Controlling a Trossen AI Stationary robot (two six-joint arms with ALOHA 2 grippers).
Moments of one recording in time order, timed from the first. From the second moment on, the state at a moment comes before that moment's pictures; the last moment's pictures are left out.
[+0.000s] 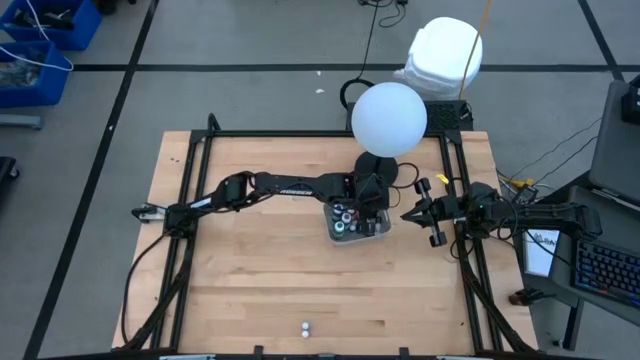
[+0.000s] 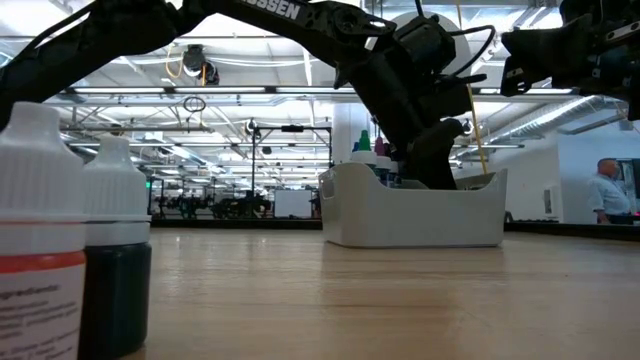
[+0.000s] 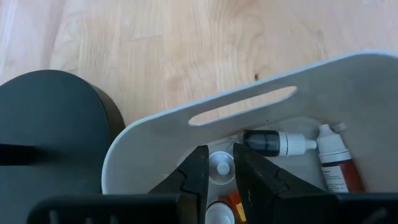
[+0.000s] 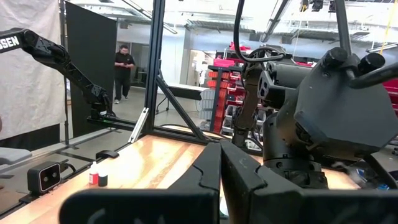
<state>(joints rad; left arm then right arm) 0.09 2.47 2.19 -0.61 -0.04 0.22 -0.15 0.35 0.02 0.53 -0.40 -0.05</state>
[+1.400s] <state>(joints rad) 0.10 2.47 2.19 -0.63 0.04 0.21 -0.15 0.35 0.02 0.53 -0.40 -0.05</state>
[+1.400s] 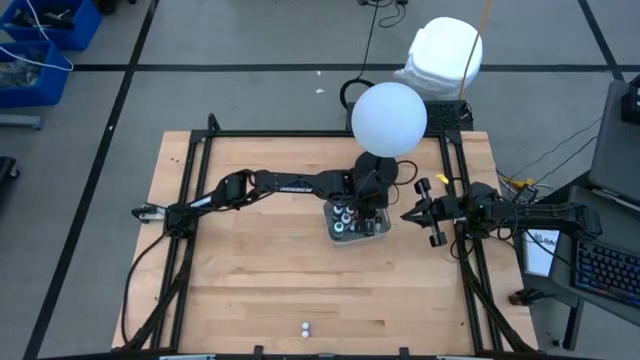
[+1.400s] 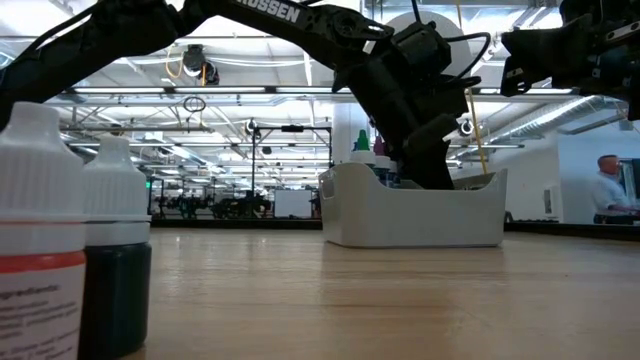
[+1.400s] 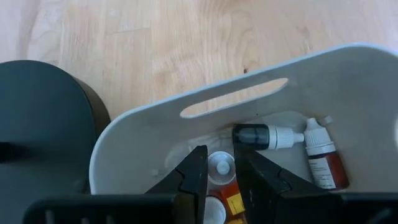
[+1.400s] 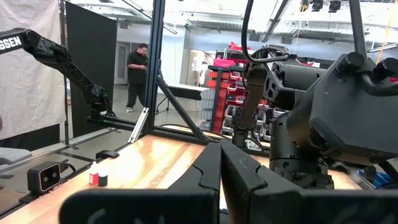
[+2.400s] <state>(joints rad) 0.10 2.47 2.19 -0.63 0.05 0.21 -0.15 0.35 0.02 0.53 -0.40 -0.05</state>
